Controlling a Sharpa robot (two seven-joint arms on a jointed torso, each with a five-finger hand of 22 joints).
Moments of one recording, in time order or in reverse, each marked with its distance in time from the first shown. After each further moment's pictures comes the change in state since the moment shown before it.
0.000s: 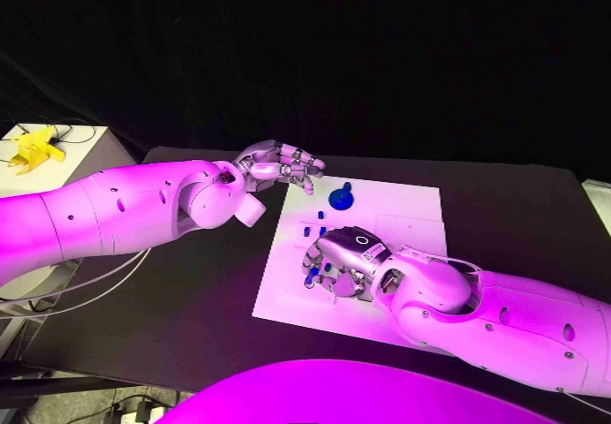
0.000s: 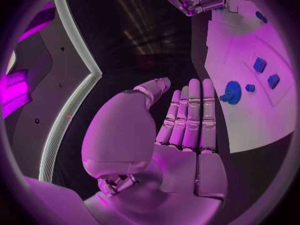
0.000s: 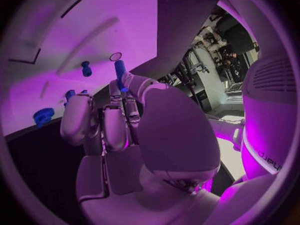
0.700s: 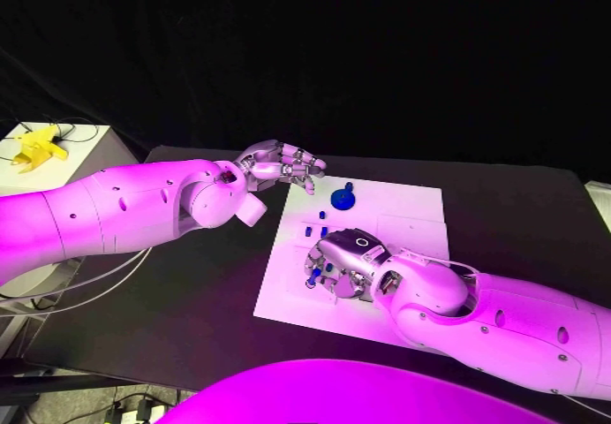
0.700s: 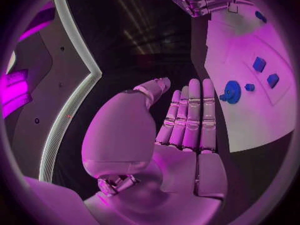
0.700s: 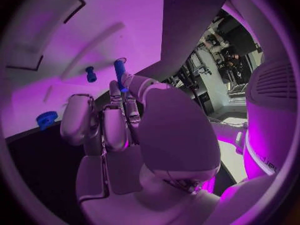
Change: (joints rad) left arm 0.000 -0.003 0.000 0.001 0.000 0.000 -0.001; left_hand 0.000 0.000 0.000 0.000 0.000 0.000 0.000 0.000 0.000 0.000 0.000 0.000 0.000 0.000 0.000 0.000 0.000 0.000 0.000 0.000 0.000 0.000; right arm -0.014 0.015 0.001 -0.022 -0.019 0.008 -0.022; right_hand -0.006 -0.004 0.015 -0.015 0.002 -0.002 -0.001 0.001 0.001 0.000 0.000 0.000 0.001 0.000 0.000 0.000 0.000 0.000 0.000 0.000 0.000 0.000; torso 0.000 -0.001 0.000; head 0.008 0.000
